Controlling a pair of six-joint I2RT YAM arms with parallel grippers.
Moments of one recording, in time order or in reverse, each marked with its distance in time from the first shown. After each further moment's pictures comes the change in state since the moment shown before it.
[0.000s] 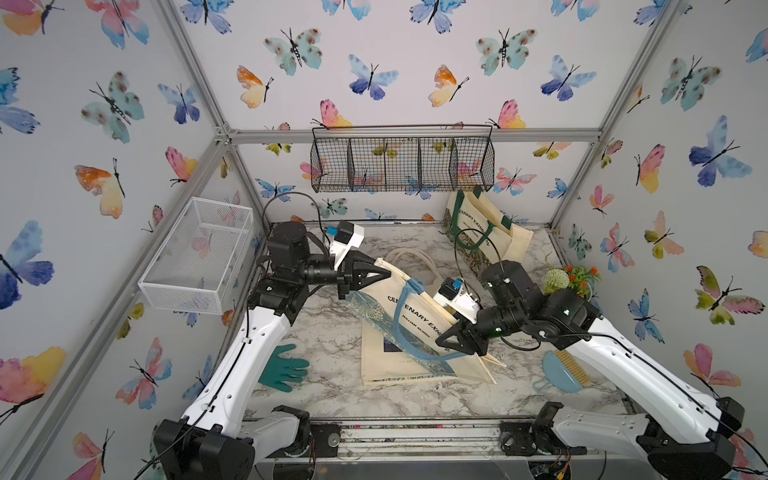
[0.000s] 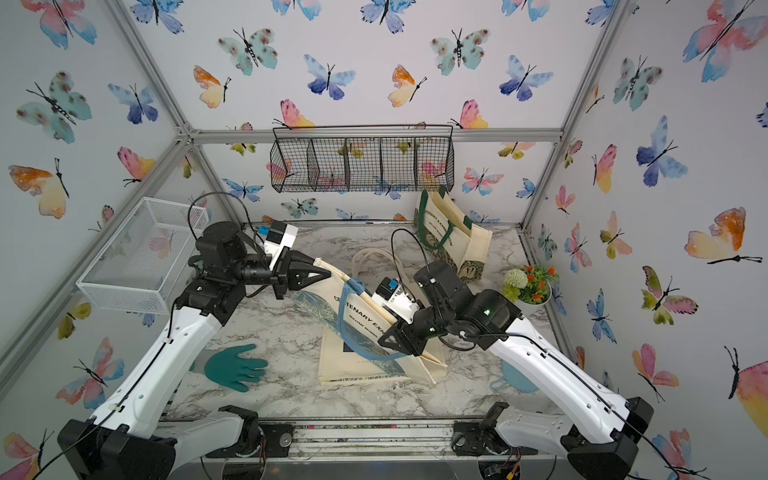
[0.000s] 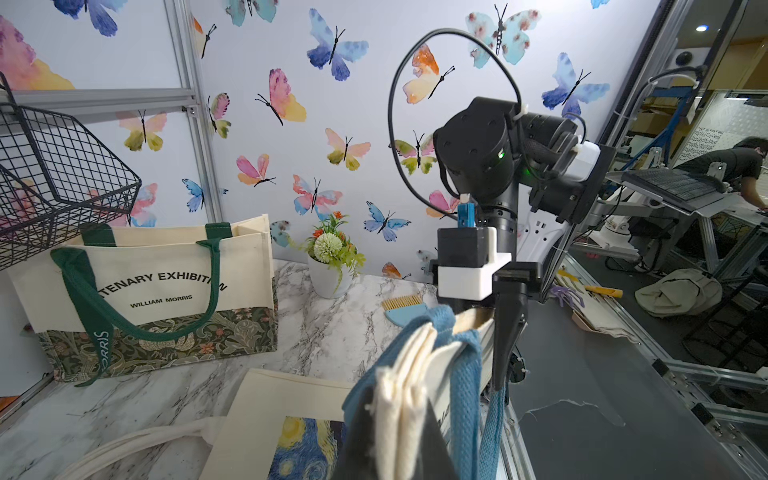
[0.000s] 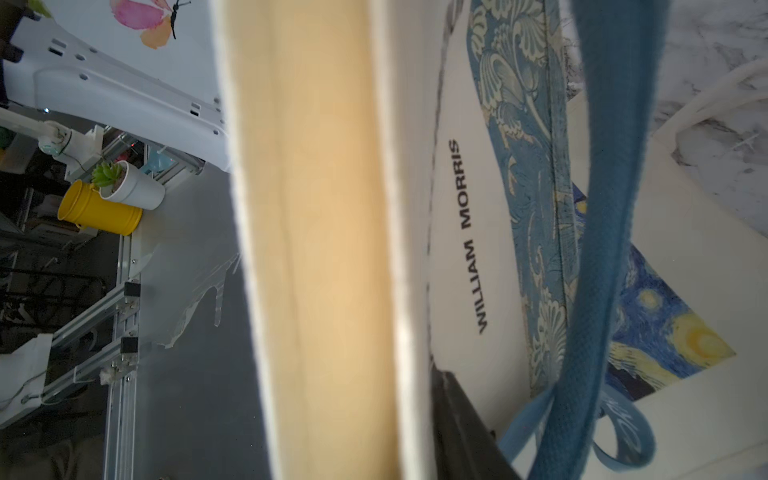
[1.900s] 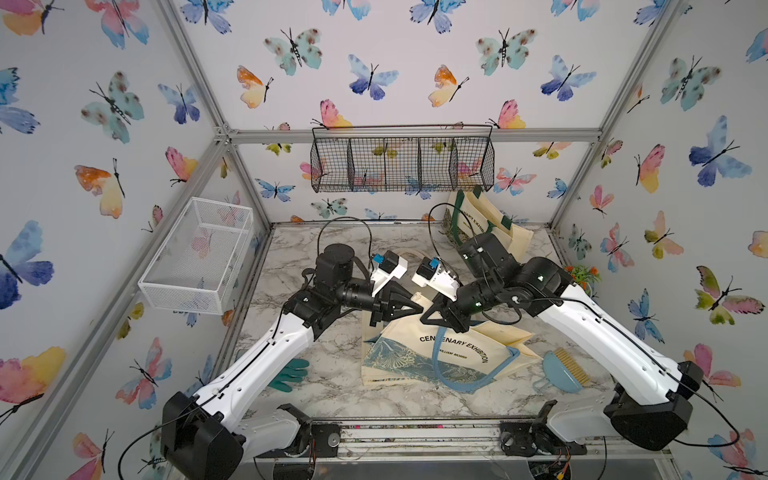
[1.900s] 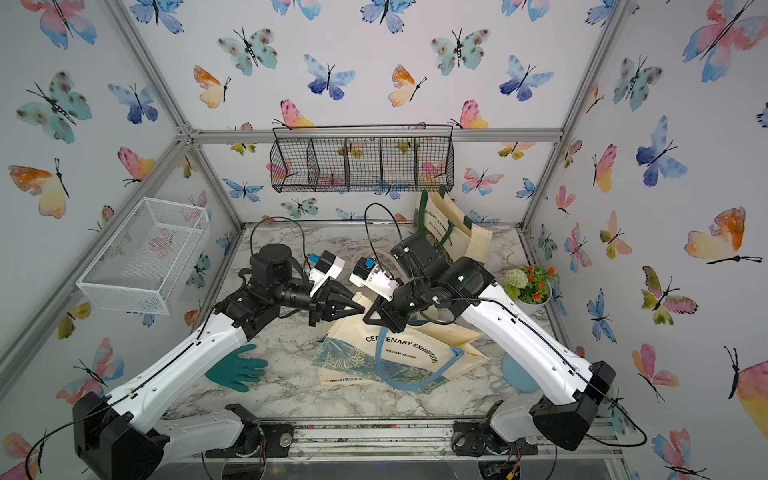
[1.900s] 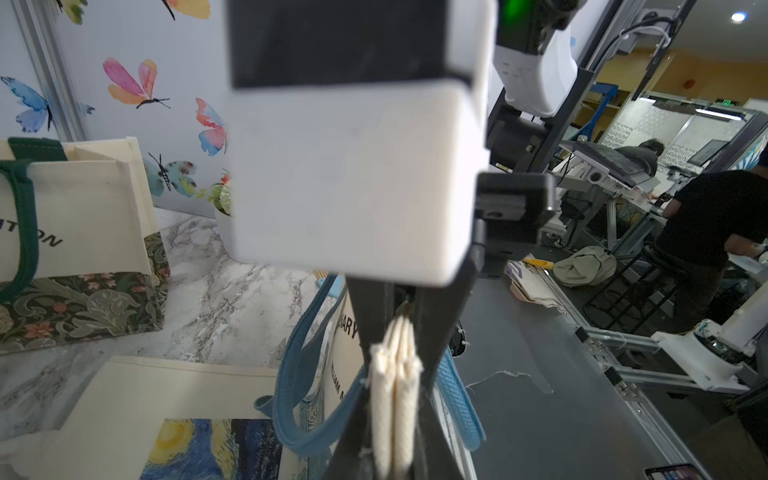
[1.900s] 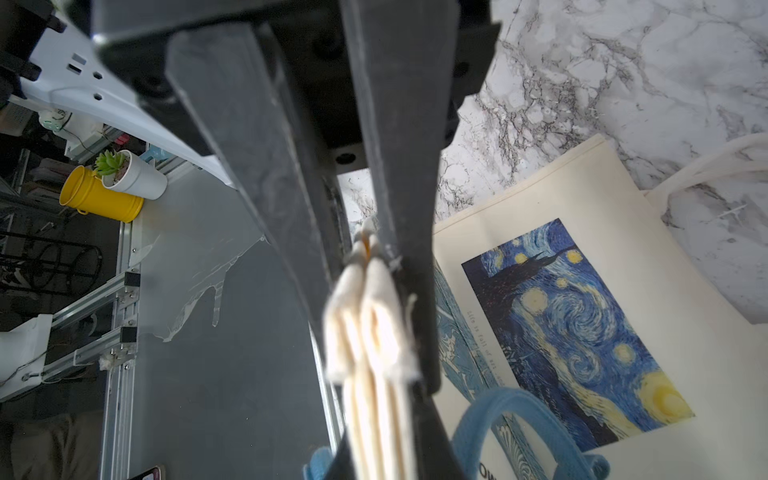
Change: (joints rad) left arm -0.310 0.019 -0.140 -0.006 -0.123 0.002; right arm 0.006 0.271 0.332 -0.121 -0.027 -0.097
